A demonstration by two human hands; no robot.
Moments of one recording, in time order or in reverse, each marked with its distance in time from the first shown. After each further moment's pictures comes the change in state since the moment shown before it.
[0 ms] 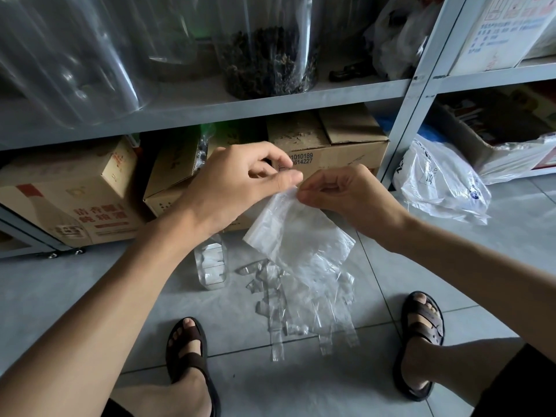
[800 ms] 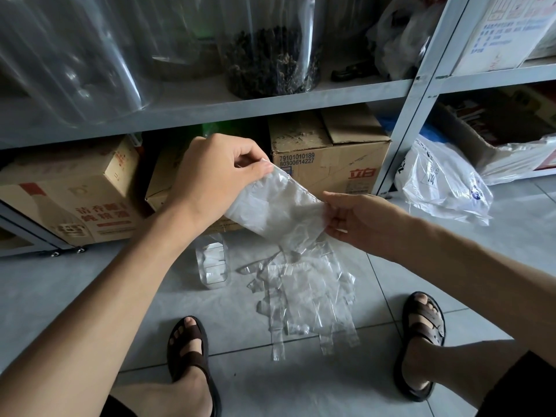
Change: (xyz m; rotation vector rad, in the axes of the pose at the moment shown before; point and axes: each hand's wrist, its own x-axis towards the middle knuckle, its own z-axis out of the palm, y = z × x) left_hand 0.005 -0.012 -0.007 0.196 0.243 0.012; right_hand 0.002 0.024 -0.001 0.664 0.158 0.680
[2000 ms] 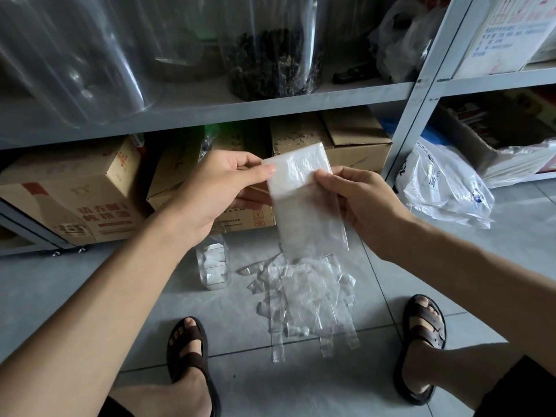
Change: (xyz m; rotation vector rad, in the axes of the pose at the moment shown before) left_hand -0.005 0.001 0.008 -0.638 -0.222 -0.463; right_hand -0.023 -0.011 0.020 -0.170 -0.041 -0.382
